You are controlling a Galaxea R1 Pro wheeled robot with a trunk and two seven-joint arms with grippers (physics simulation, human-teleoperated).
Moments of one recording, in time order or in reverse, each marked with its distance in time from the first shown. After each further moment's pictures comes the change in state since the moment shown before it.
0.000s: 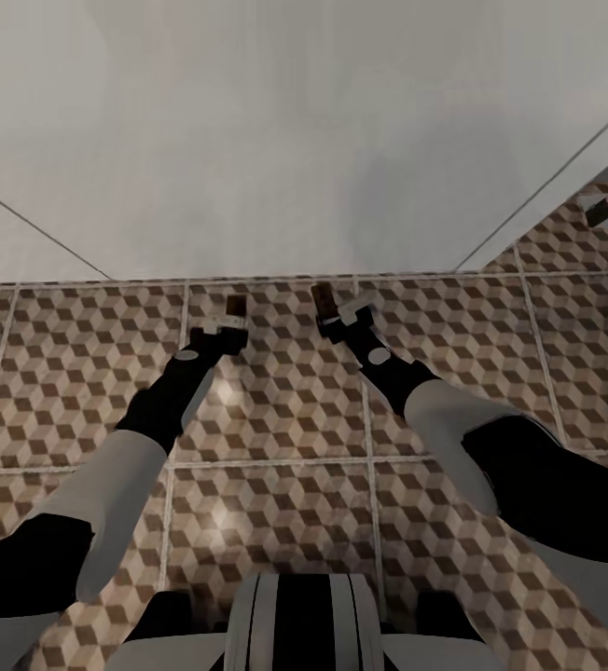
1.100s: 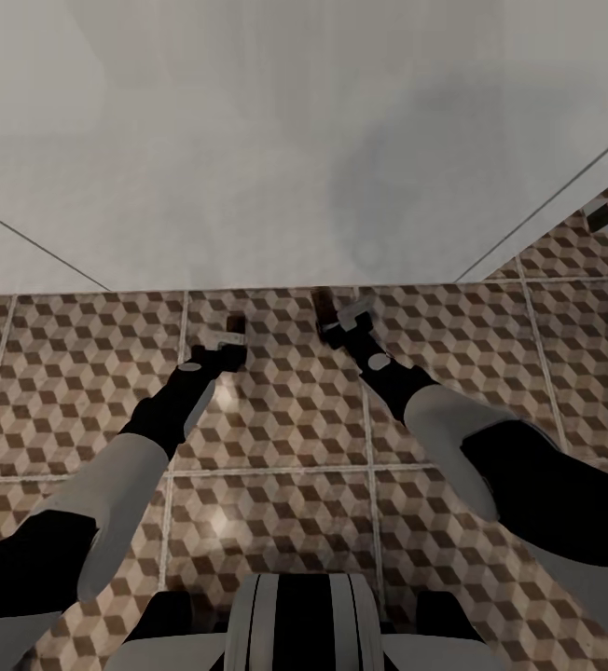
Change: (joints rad) left arm 0.000 -0.005 0.010 0.113 0.000 0.006 0.007; right arm 0.018 0.000 0.001 0.003 0.005 -0.006 -0.001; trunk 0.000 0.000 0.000
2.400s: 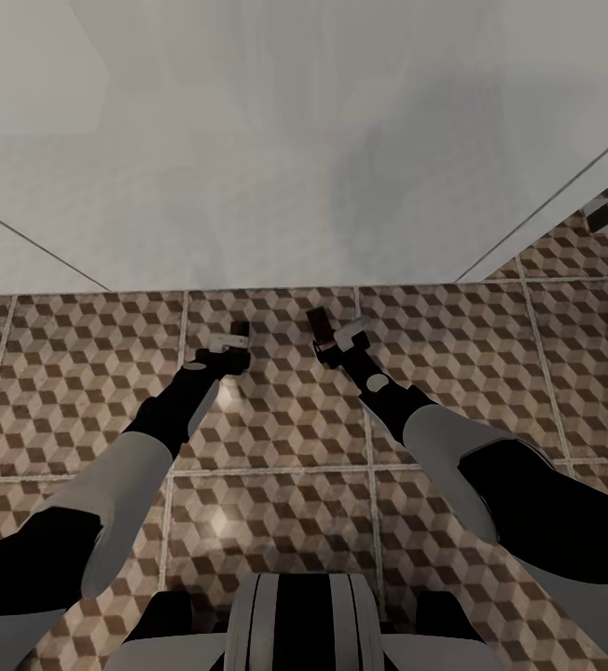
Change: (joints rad) left arm -0.009 -0.014 -0.001 0.021 0.000 0.044 0.003; right arm 0.071 0.000 -0.001 -0.001 0.057 -0.040 -0.006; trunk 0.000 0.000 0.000
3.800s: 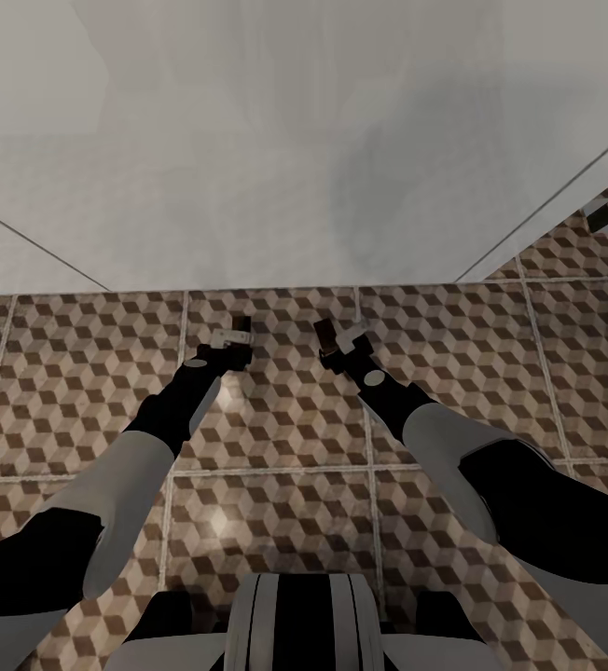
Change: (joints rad) left arm 0.000 -0.006 -0.001 -0.029 0.000 -0.002 -0.002; right arm 0.000 0.000 0.001 -0.022 0.003 0.192 -0.001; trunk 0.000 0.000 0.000
